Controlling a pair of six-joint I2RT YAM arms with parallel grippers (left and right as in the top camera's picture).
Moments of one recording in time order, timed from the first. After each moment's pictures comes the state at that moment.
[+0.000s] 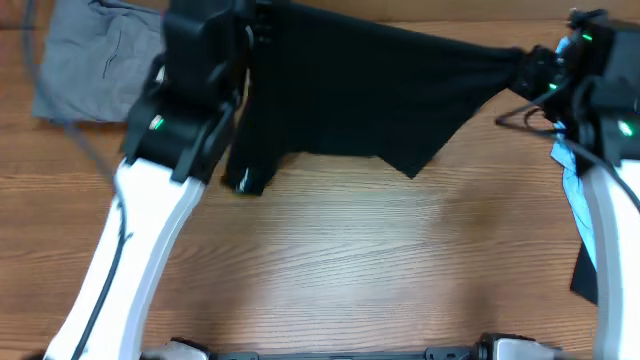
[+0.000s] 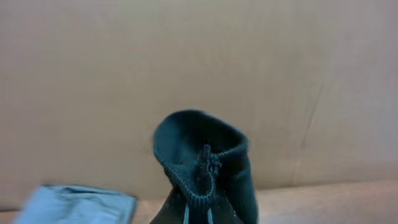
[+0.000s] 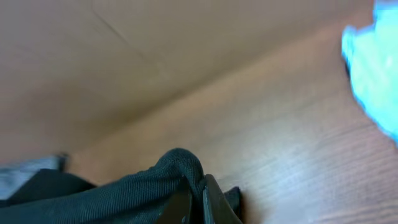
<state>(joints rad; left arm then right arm) -0.39 1.49 1.79 -0.43 -0.36 0.00 -0.10 1.38 1.54 -0.72 -0.14 0.45</state>
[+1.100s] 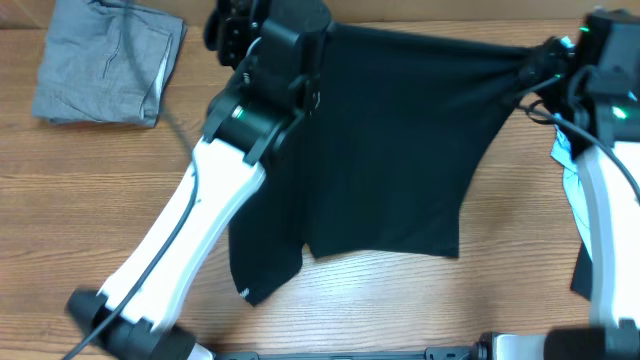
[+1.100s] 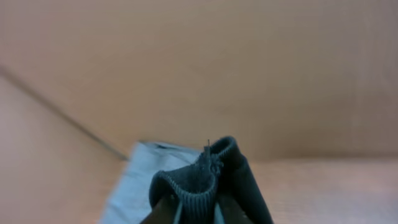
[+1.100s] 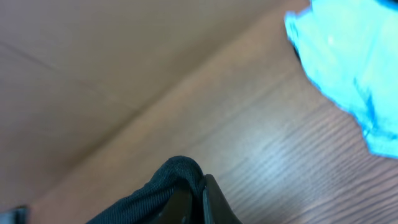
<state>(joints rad) -0.54 1.69 1.79 -0.43 -0.92 0.12 -0.10 1.54 1.58 -0.73 0.04 0.61</state>
